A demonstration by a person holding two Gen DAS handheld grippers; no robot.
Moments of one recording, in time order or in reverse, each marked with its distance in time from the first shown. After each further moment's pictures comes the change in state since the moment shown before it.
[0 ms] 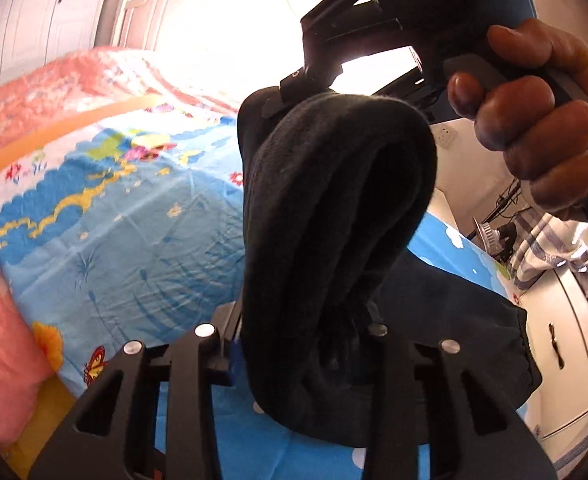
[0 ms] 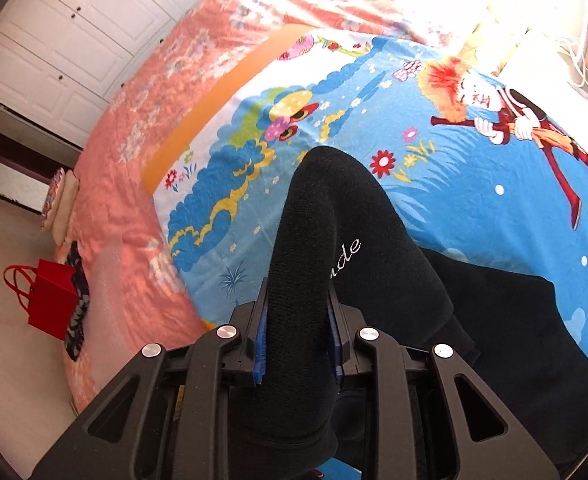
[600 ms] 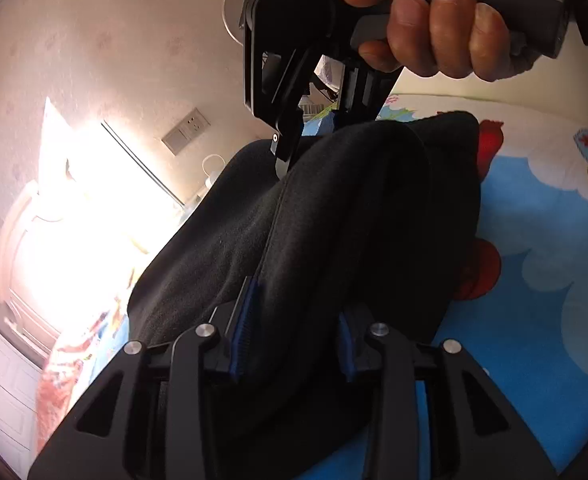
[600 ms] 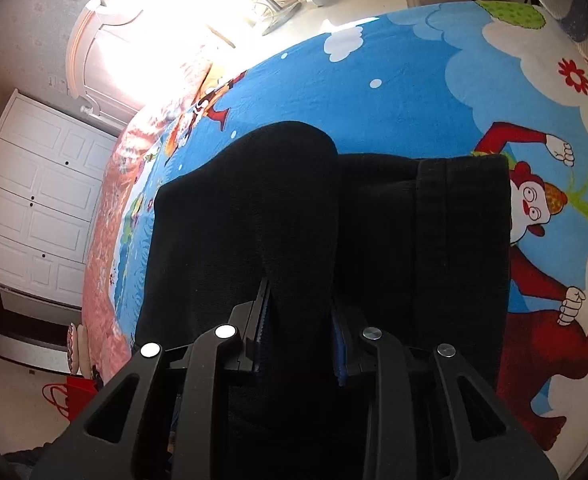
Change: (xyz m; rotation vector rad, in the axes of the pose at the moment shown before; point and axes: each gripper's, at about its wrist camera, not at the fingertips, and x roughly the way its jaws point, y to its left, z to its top) left arm 0.051 -0.307 -0.191 1.170 -0.169 -0.033; right arm -0.107 -0.322 -0.266 0.500 -0.329 0.050
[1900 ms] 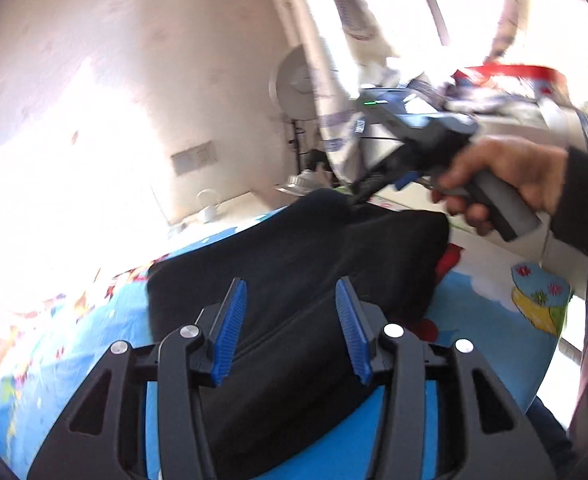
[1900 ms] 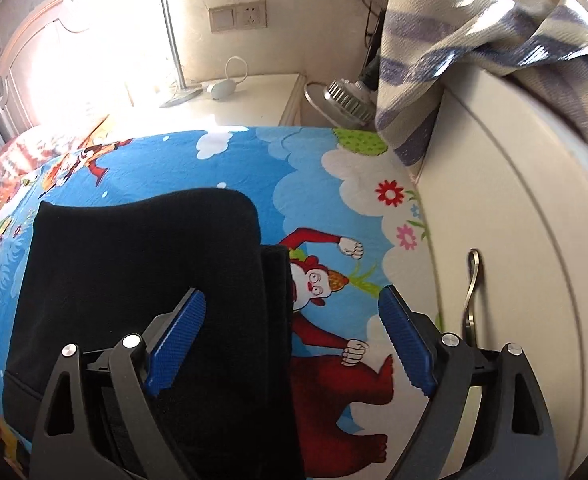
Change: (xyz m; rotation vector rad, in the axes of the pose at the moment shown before) left arm -0.055 0.151 -0.034 -0.466 -0.165 -0.201; right arm -0.077 0.019 -0.029 -0.226 -0.421 -0.757
